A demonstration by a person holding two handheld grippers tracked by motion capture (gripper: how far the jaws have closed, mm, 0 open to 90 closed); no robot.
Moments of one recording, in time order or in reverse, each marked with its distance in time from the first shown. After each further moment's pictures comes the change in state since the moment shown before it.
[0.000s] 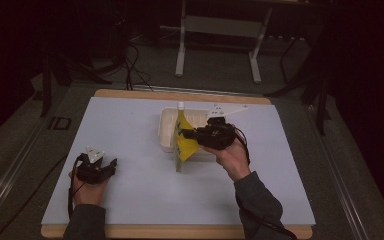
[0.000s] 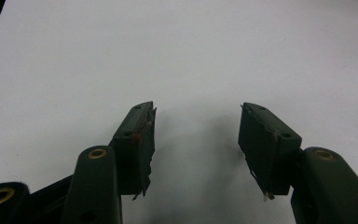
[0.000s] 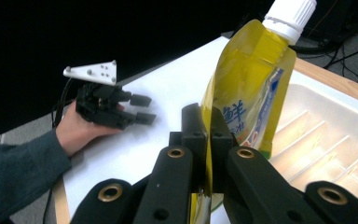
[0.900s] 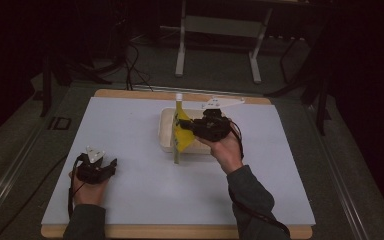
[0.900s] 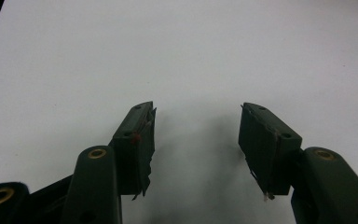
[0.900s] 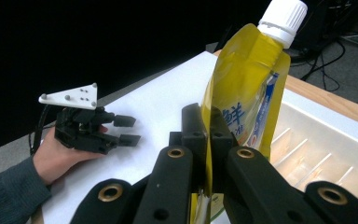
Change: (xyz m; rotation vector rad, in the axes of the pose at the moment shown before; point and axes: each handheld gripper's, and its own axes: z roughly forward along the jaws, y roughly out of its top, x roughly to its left) left arm 0.000 0.000 0.000 0.001 -0.001 -0.001; right arm -0.006 0.013 0.013 -0.040 -0.057 0.017
